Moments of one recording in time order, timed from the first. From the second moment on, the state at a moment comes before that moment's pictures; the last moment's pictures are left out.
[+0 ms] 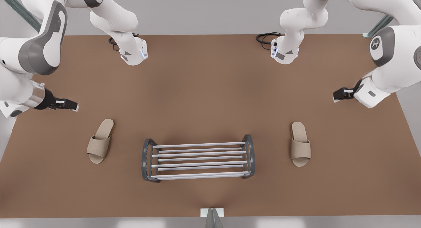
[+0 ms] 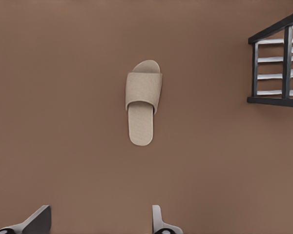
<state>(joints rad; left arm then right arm) 0.05 0.14 -0.04 -1.41 0.03 1.43 0.02 -0.15 0.24 0.09 -1.29 0.00 1.40 0.04</state>
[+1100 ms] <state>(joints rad) -0.63 0.40 0.16 -2.12 1.35 2.16 -1.40 -0.22 0.18 0.10 -2.42 -2.06 2.81 0.21</state>
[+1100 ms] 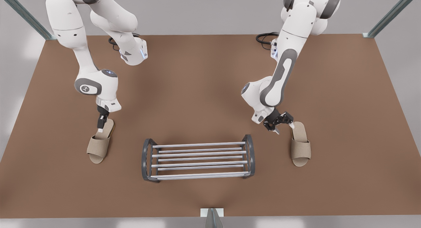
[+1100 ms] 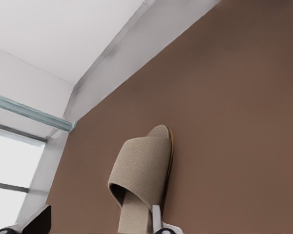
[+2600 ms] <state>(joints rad) -0.57 0.64 0.50 -1.99 2.20 2.91 -2.90 -0.27 0.40 0.11 -2.25 -2.67 2.58 1.73</state>
